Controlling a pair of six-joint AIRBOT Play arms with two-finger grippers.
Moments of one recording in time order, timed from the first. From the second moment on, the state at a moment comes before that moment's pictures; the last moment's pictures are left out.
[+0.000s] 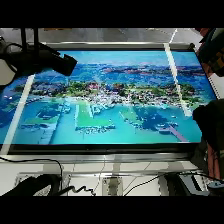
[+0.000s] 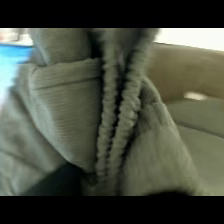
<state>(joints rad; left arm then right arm) -0.32 -1.13 1.59 1.49 -0.96 -1.32 -1.36 -0.93 1.41 -1.37 1.41 1.77</state>
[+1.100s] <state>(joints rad) -0.32 -1.13 1.59 1.49 -0.96 -1.32 -0.51 -0.96 1.40 -1.46 1.25 1.56</state>
